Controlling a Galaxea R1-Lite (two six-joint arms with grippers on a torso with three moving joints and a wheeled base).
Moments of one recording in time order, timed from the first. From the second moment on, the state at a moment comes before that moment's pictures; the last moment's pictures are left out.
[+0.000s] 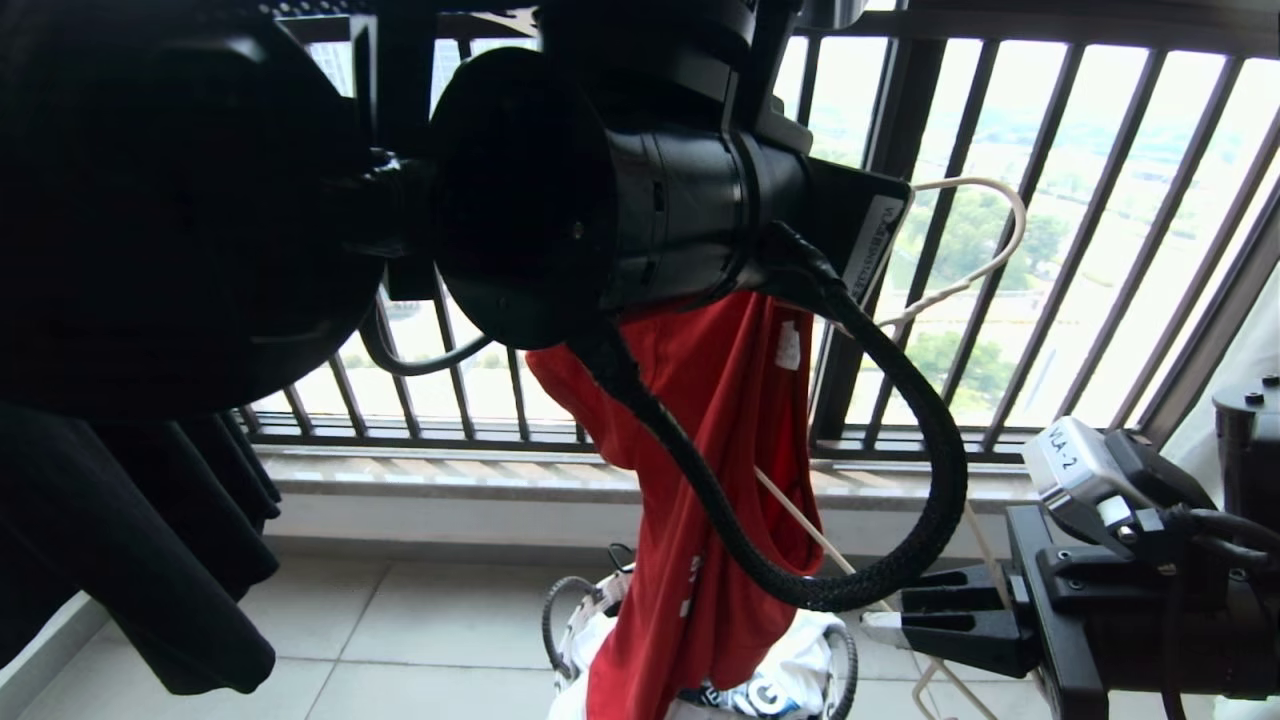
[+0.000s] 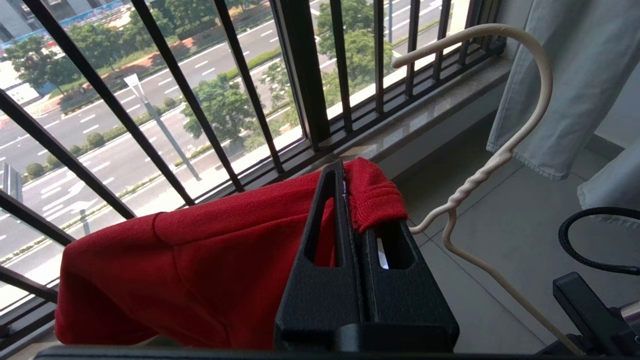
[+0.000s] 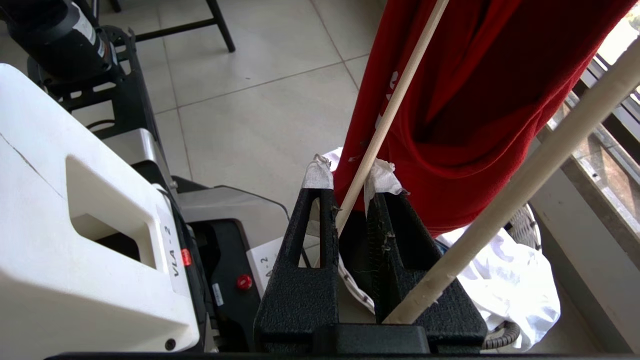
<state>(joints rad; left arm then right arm) -1.06 1.78 -1.80 0.11 0.39 0.09 0.46 1.30 -0.62 -0.22 0.63 -0.32</state>
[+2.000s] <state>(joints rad) -1.19 1.82 -1.89 0.26 0.33 0.00 0.44 1.30 -0.62 -0.27 0.73 -0.23</state>
